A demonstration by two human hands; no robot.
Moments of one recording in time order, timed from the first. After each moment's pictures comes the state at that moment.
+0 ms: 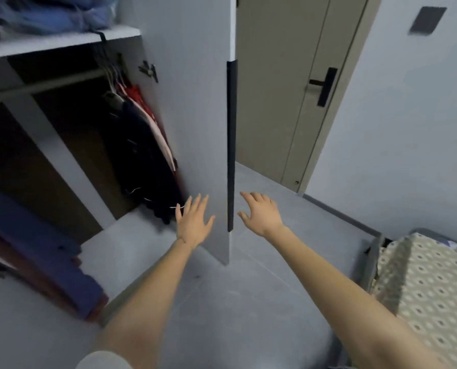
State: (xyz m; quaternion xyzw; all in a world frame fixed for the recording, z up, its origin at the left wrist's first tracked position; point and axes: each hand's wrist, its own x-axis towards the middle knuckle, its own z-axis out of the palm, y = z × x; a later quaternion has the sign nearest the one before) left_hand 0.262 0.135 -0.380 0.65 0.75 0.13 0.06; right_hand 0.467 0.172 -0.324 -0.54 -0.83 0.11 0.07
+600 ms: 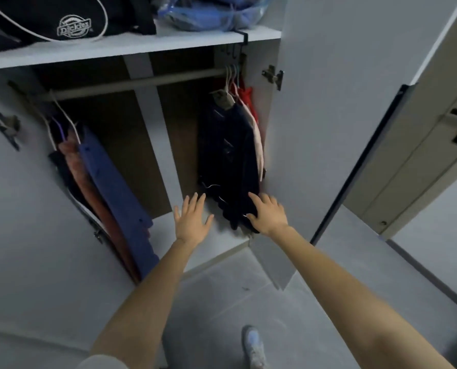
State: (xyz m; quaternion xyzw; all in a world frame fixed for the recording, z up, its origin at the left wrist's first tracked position) left_hand 0.013 0.105 -0.386 0.48 0.86 0.15 0.04; right_hand 0.200 0.228 -0.340 -0.42 -0.90 0.13 0.02
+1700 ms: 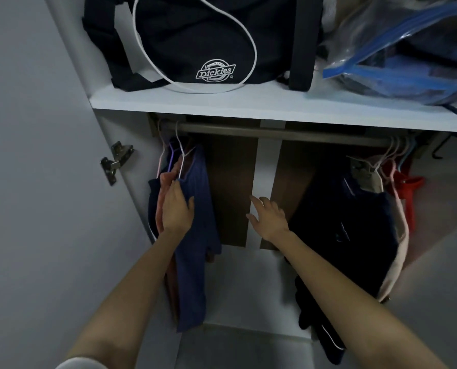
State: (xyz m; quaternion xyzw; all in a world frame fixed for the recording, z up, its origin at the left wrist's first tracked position) left_hand -0.287 0.111 -0.330 0.15 0.90 0.36 -0.16; right_hand -0.172 0.342 -0.319 -0.11 -0.99 0.12 0.01
